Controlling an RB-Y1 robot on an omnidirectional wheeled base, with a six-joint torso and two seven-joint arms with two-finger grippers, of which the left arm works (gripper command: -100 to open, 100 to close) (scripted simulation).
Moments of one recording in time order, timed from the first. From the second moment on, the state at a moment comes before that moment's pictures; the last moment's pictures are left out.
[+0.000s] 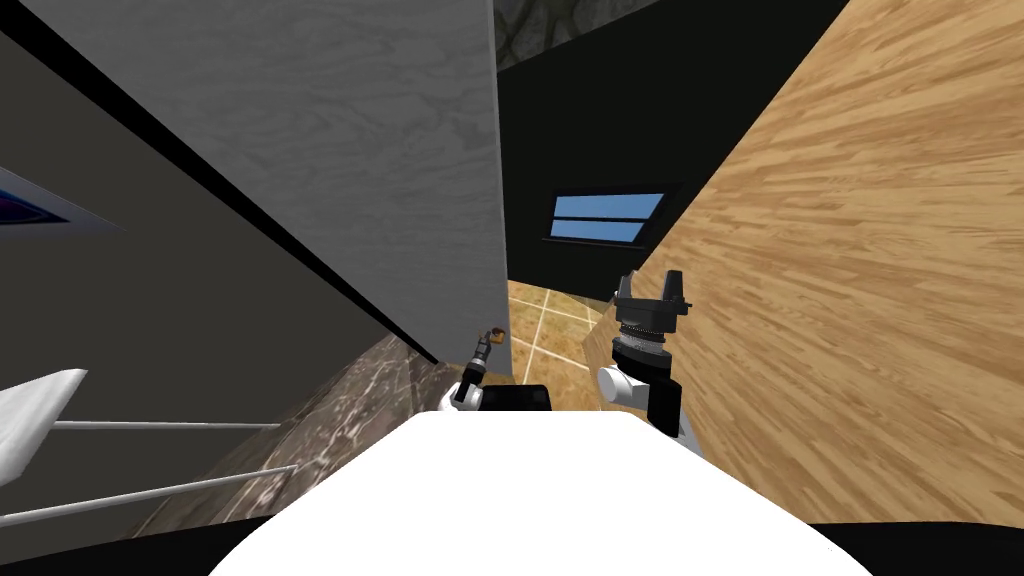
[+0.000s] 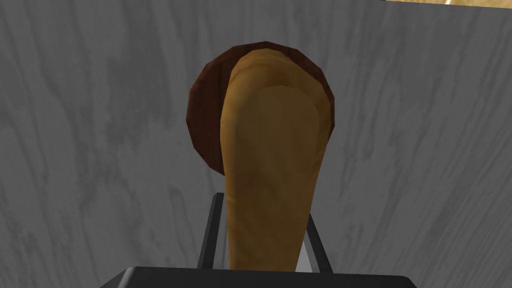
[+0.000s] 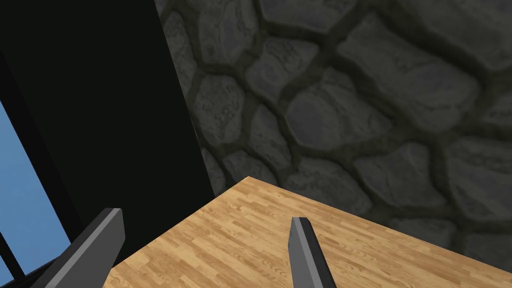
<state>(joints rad) 0.06 0.07 -0.26 -0.90 0.05 -0.73 -0.01</state>
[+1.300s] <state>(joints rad) 0.01 0.03 -0.08 -0.84 0.10 -0.74 -0.06</state>
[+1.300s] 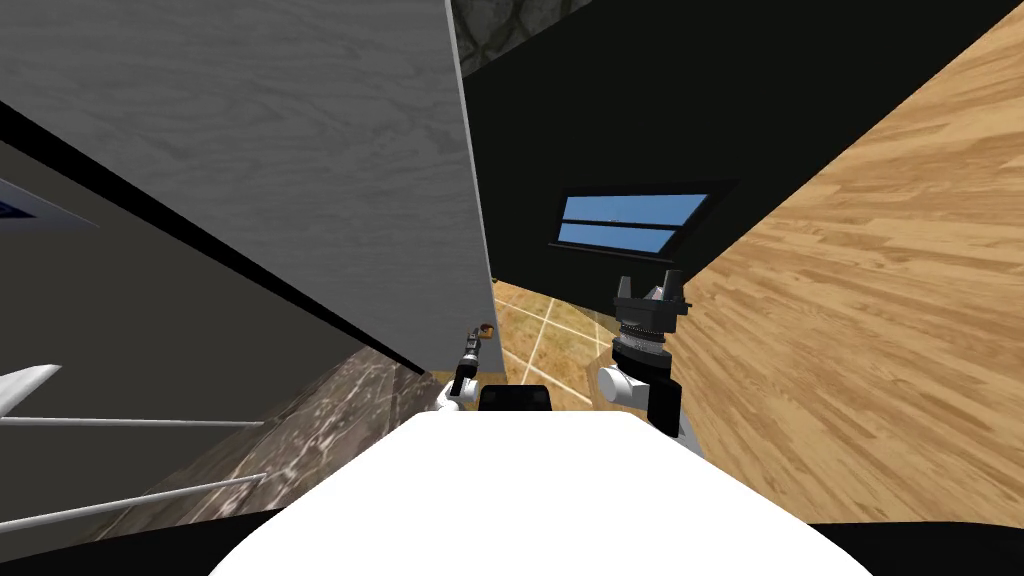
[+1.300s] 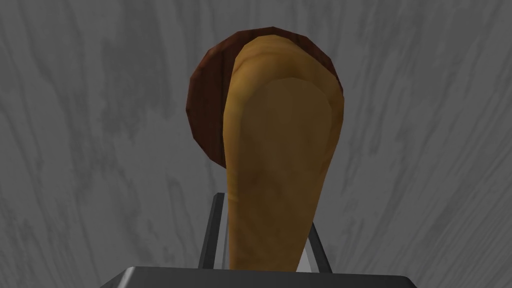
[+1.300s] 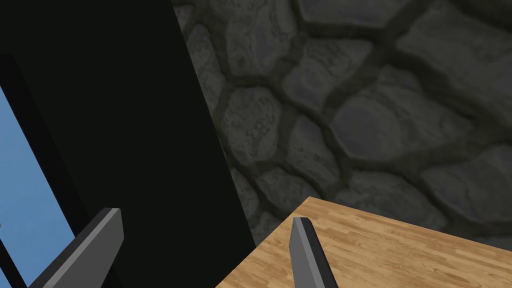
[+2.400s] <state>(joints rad) 0.02 0.07 0.00 -0.85 0.14 -0.73 -0.08</state>
